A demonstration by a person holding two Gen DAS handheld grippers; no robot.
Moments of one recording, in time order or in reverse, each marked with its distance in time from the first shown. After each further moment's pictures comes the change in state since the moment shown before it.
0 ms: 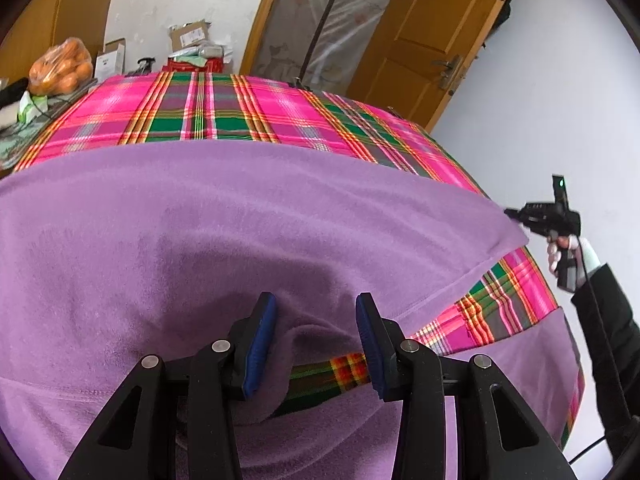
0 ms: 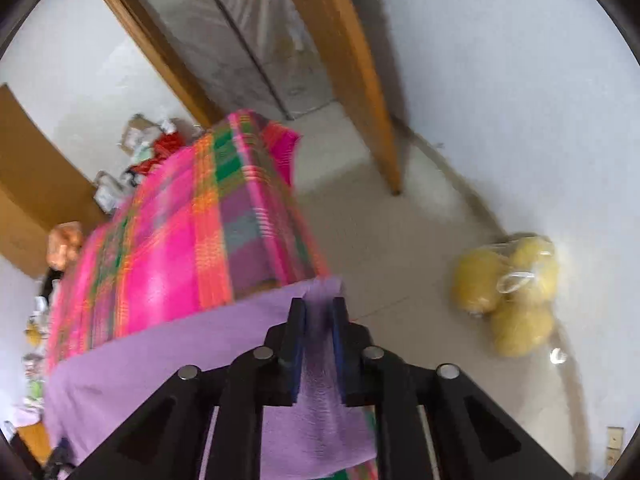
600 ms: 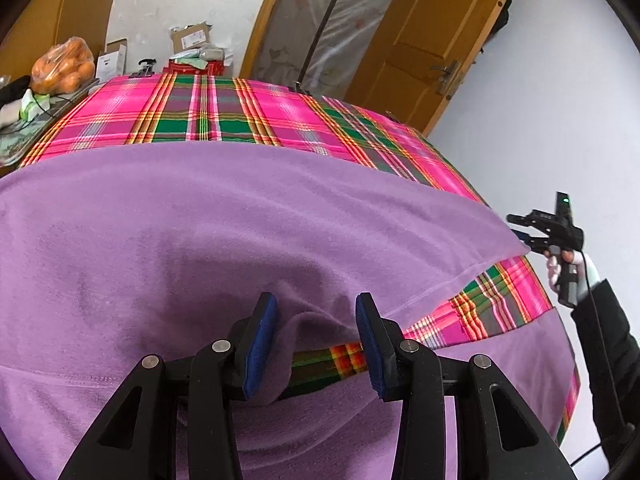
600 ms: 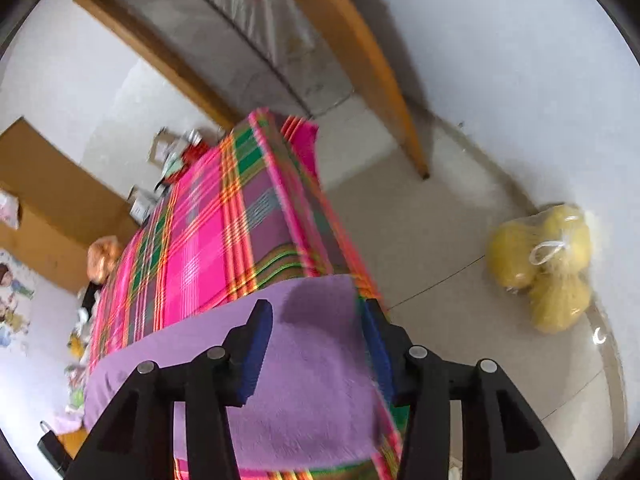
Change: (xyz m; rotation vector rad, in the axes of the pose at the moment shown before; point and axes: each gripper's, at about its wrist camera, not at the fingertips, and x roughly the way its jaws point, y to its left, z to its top) left arm -0.009 0.000 -0.005 -0.002 -0.018 -0.010; right arm 0.000 -0.009 -0.016 0.058 0.060 0.185
